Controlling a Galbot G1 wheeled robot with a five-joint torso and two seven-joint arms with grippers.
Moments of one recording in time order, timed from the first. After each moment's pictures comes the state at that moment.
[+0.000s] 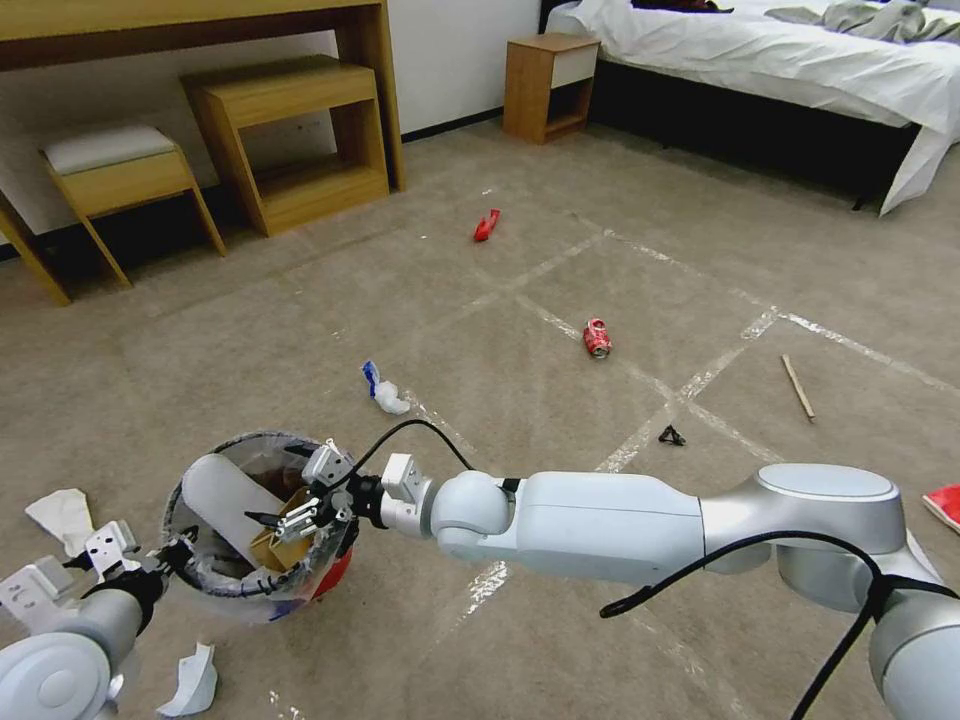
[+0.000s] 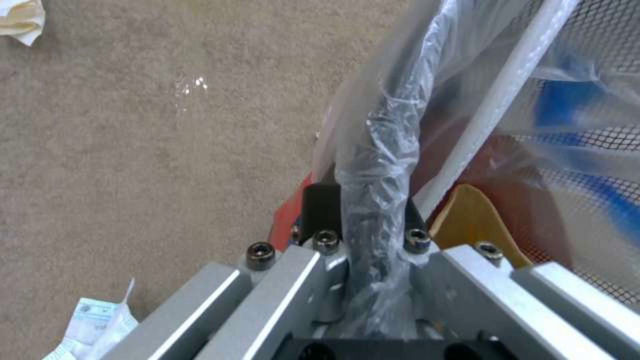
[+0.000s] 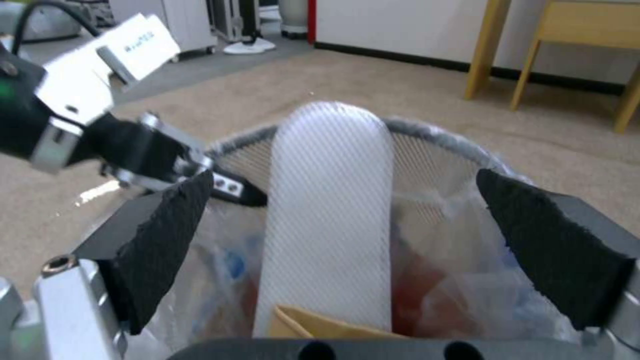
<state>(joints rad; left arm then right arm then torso) 1.60 -1.25 -0.99 -2.16 -1.14 0.66 -0.45 -0.05 1.28 -1.16 1.54 0.96 0.15 0.04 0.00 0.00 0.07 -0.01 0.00</state>
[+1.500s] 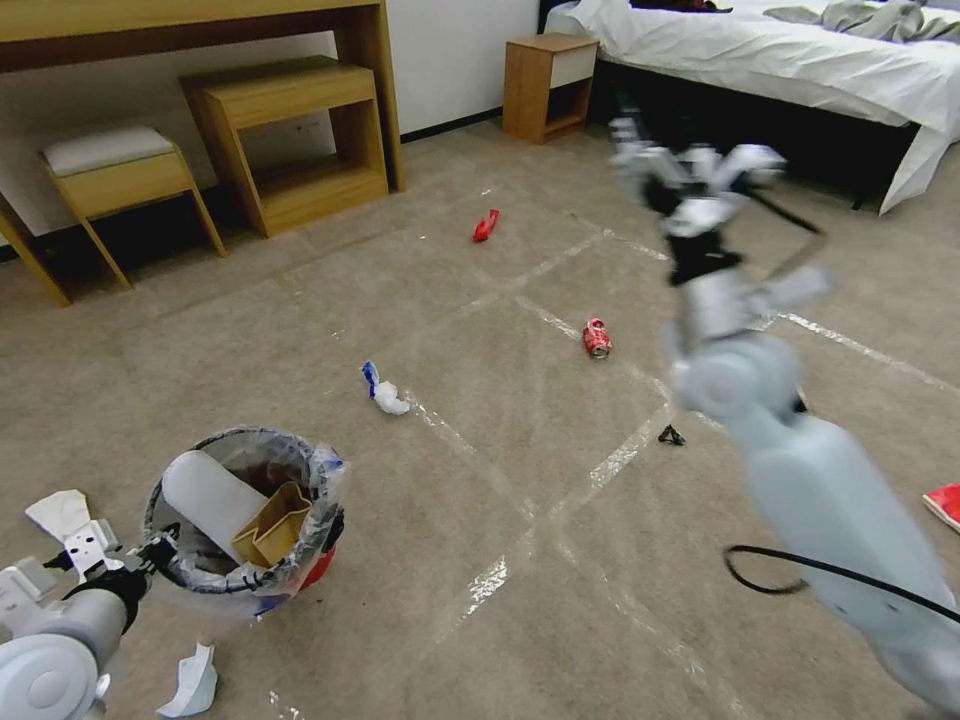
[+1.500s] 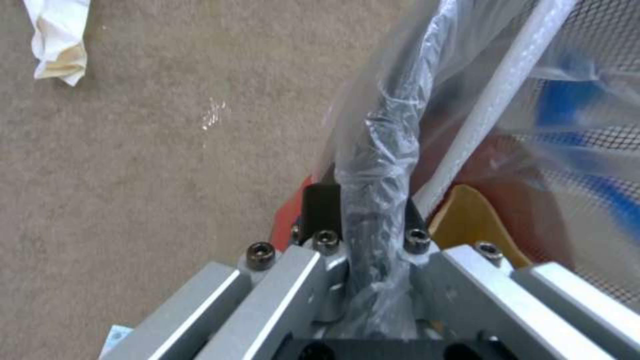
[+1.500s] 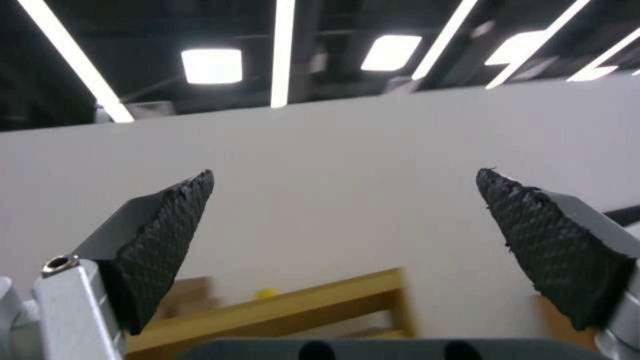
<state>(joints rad) 1.60 -1.25 -1.02 -2.15 -1.09 0.63 -0.43 -0.74 0.94 0.35 1.94 1.01 0.30 -0.04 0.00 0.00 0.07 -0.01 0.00</state>
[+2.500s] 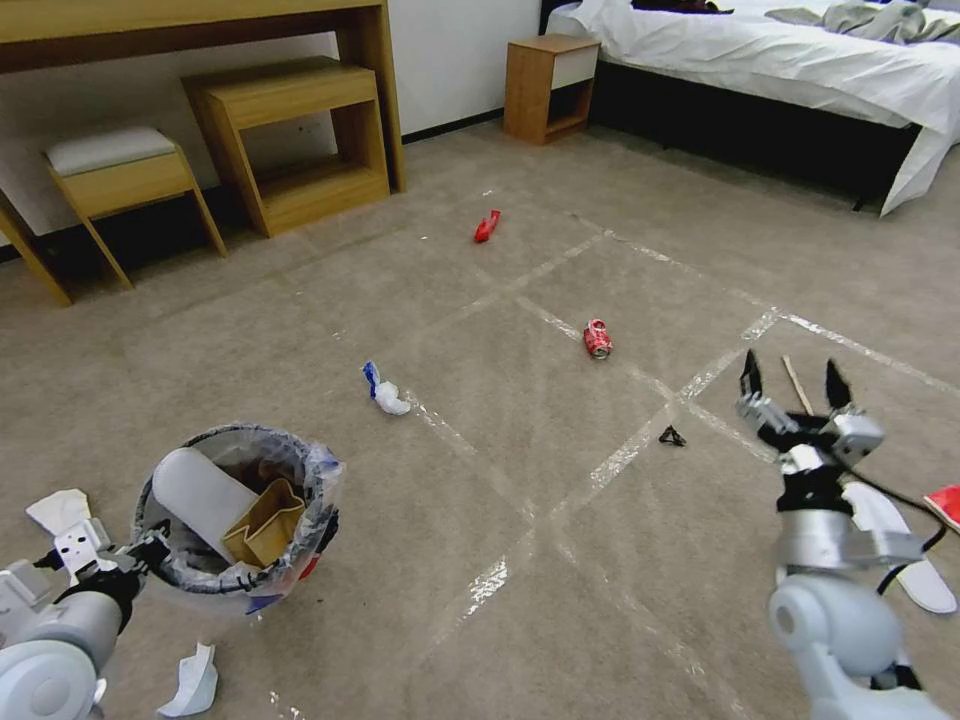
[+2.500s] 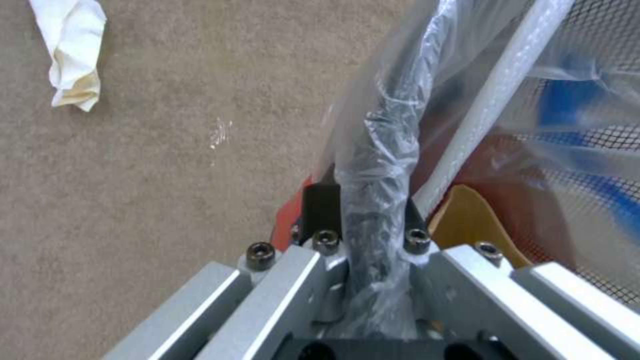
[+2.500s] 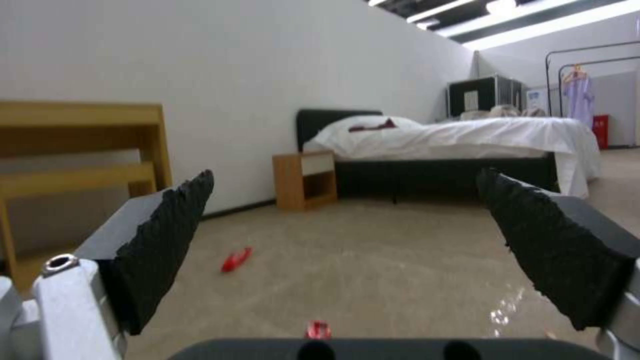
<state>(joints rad) 1.61 -1.26 -1.02 -2.17 -1.02 0.61 -0.40 -1.43 1.24 0.67 1.93 0.42 0.37 0.08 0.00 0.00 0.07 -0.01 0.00</state>
